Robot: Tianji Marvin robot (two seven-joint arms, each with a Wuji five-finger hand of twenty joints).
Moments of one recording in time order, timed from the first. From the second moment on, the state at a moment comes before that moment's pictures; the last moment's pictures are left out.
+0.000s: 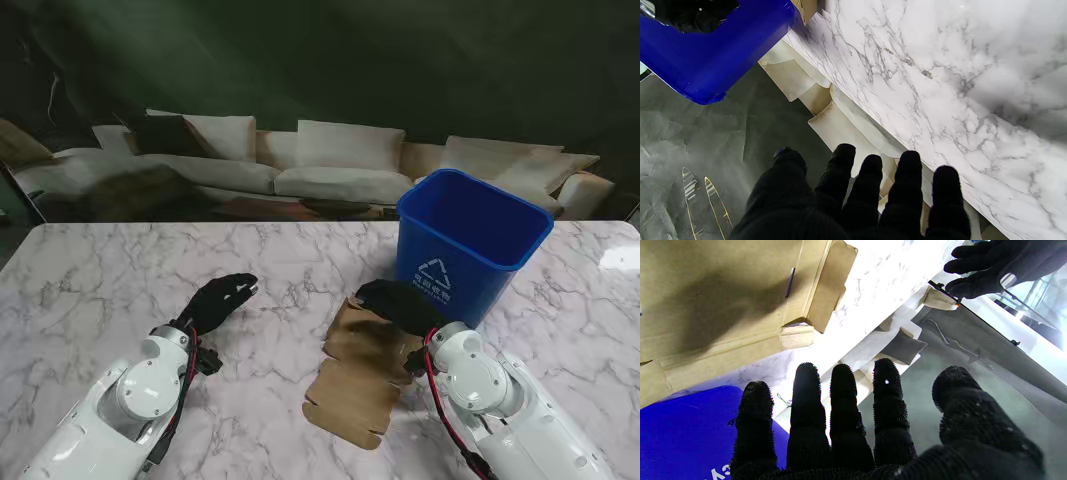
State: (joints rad) left arm 1.57 -1.14 -1.24 -1.55 0.37 -0.03 0.04; right arm -1.53 -1.13 1.18 -1.55 -0.33 0.00 0.04; left_hand 1.04 0.08 -0.02 0.00 0.53 0.27 0.17 0.51 0.48 0.25 0.10 0.36 0.38 0.32 0.24 0.53 0.02 0.33 0.60 0.56; right_hand 0.56 -0.18 0.41 -0.01 0.59 -0.01 0.49 0.49 0.66 0.15 0.49 0.34 0.65 0.17 0.25 0.36 0.16 0.40 0.93 0.48
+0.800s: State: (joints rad) left arm 1.55 -1.13 -1.22 -1.54 0.35 -0.01 0.03; right arm -1.50 -1.10 1.06 -1.54 -0.33 0.12 0.17; left_hand 1.04 0.08 -0.02 0.00 0.53 0.27 0.17 0.51 0.48 0.25 0.10 0.36 0.38 0.32 0.24 0.53 0.02 0.33 0.58 0.56; right_hand 0.56 -0.16 0.35 -0.01 0.45 -0.01 0.34 0.43 0.50 0.11 0.29 0.20 0.47 0.13 0.07 0.21 0.05 0.30 0.79 0.39
